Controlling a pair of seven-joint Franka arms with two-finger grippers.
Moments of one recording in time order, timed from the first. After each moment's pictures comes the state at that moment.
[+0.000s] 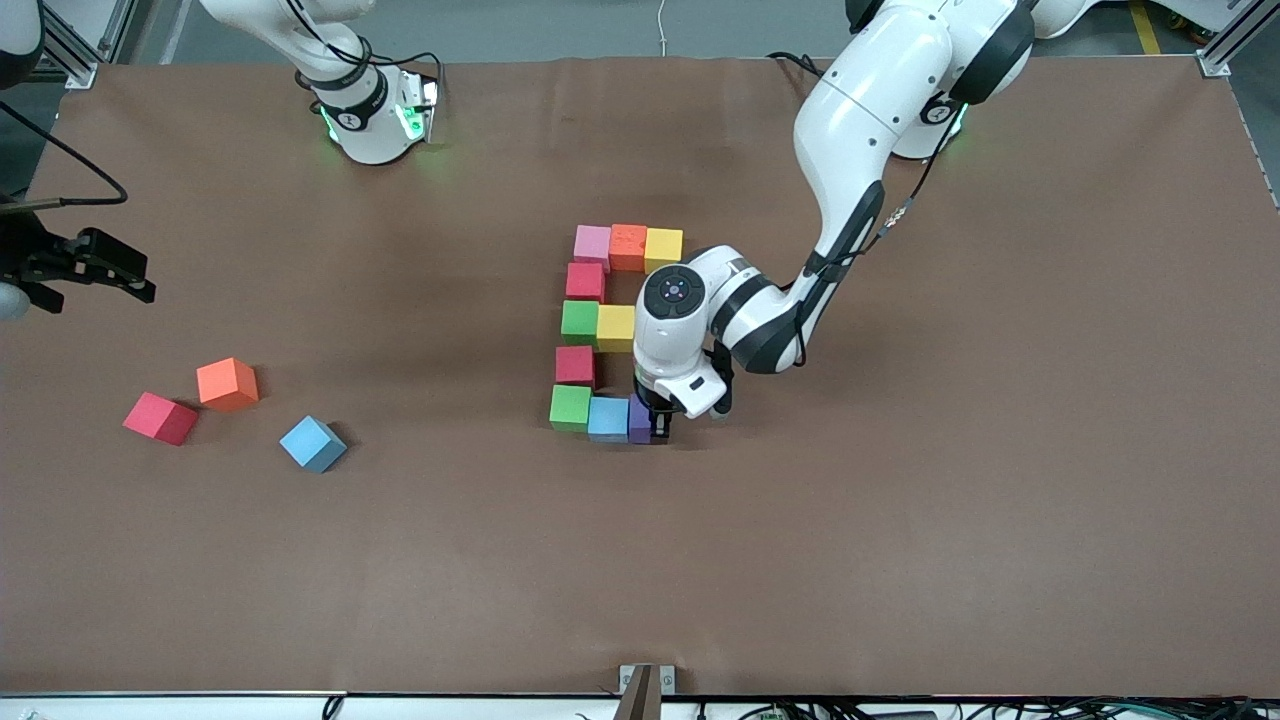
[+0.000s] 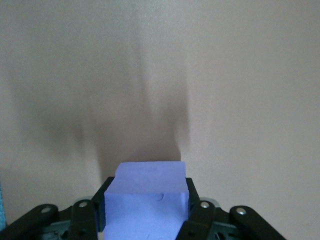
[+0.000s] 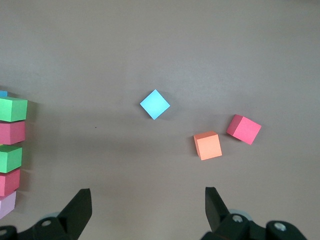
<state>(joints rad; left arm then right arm) -0.62 0.89 -0.16 -1.36 0.27 2.40 -2.39 0.09 0.05 -0.13 -1.53 0.00 1.59 -0.16</state>
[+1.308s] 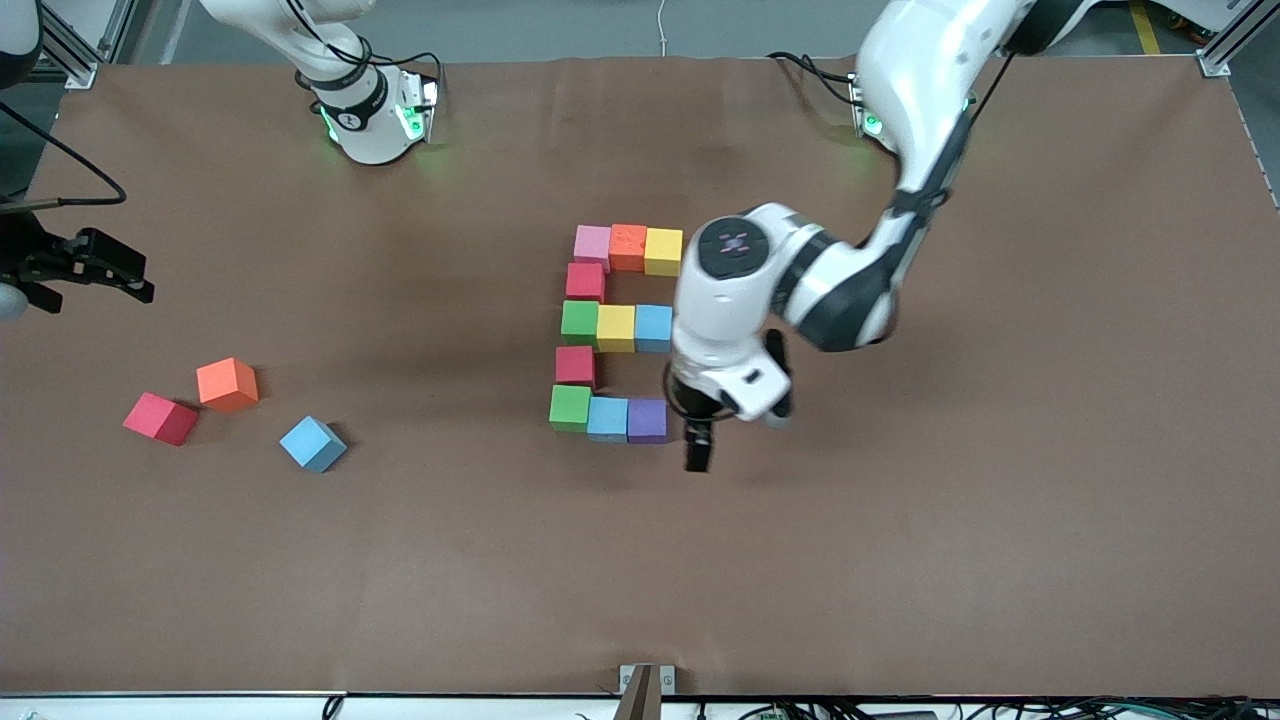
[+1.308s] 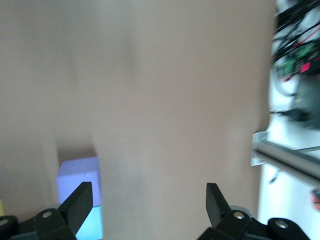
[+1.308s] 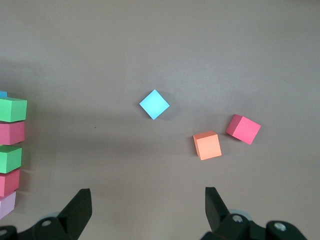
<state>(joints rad) -0.48 0.63 -0.16 -1.32 0.26 2.23 -2.23 0.09 0.05 -0.14 -1.53 0.00 1.59 -0.16</state>
